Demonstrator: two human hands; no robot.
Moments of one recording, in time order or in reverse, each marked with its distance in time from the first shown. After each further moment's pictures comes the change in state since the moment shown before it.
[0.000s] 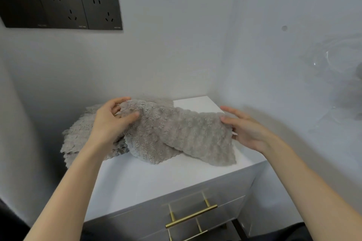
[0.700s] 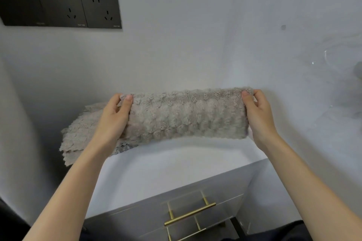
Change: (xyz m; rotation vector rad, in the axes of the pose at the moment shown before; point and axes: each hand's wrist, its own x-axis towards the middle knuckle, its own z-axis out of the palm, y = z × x) left_hand -0.004 0.002 0.009 -0.076 -0.051 0.015; right_hand -0.012 -0.013 0.005 -0.072 0.423 -0.544
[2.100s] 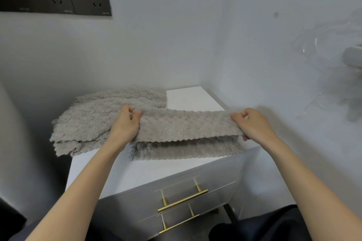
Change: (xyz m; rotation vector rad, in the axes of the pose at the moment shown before) left_hand -0.004 -0.039 0.032 0.358 -0.117 -0.127; right_hand -0.018 0.026 -0.036 -0.842 -0.160 0.118
